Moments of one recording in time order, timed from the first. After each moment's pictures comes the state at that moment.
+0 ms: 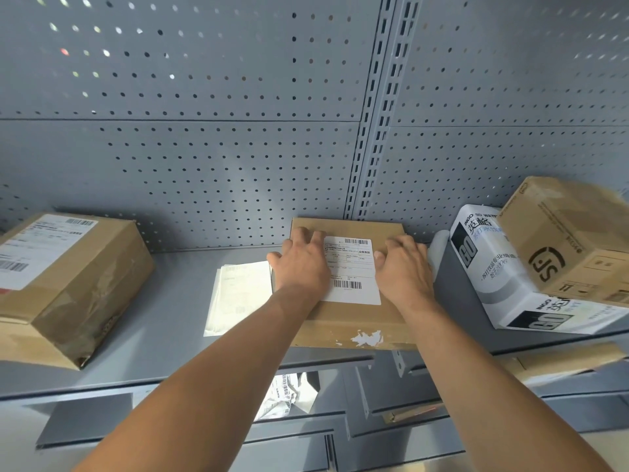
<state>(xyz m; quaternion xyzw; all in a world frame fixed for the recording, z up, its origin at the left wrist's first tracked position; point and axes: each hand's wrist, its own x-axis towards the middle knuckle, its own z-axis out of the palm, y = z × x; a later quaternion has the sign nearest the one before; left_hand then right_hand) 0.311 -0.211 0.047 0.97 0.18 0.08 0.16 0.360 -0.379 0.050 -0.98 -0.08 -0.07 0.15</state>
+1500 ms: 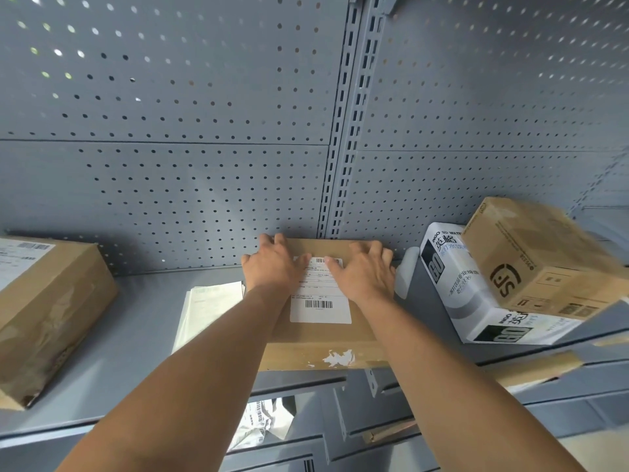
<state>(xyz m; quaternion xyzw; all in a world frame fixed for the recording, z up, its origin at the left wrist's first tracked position) 0.354 -0.196 0.048 0.96 0.22 0.08 0.13 0.389 -0.360 0.054 -0.99 -0.04 -0.04 0.13</state>
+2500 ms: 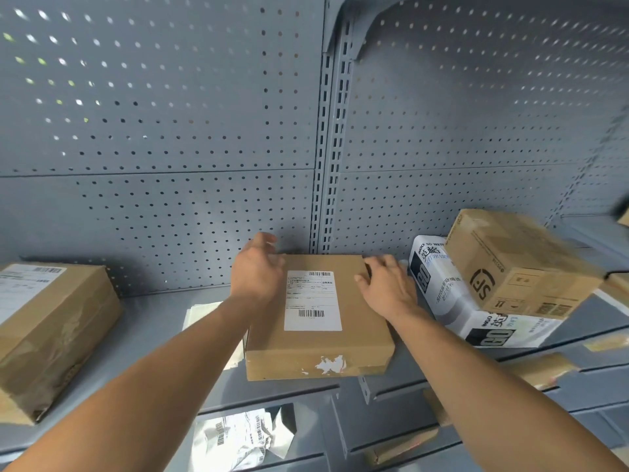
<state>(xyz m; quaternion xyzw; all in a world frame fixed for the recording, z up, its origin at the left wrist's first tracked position) 0.331 -0.180 0.078 0.88 0.16 0.23 0.38 0.395 -0.430 0.060 -0.99 -0.10 -0.06 0.12</state>
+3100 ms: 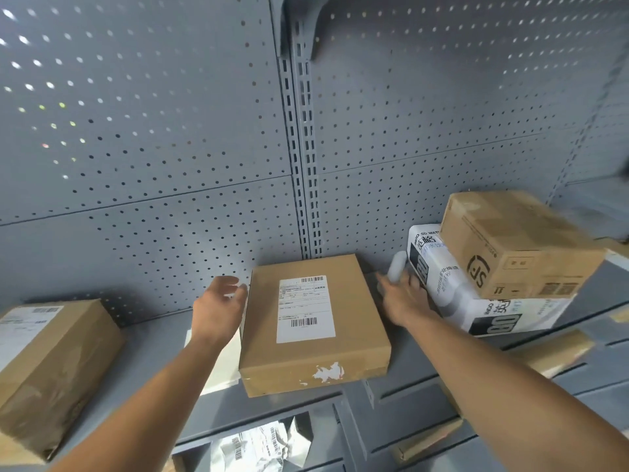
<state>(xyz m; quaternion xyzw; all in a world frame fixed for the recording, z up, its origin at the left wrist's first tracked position) 0.286 -0.156 0.069 0.86 0.26 0.18 0.41 0.422 -0.472 0.012 -0.99 -0.05 0.09 0.09</state>
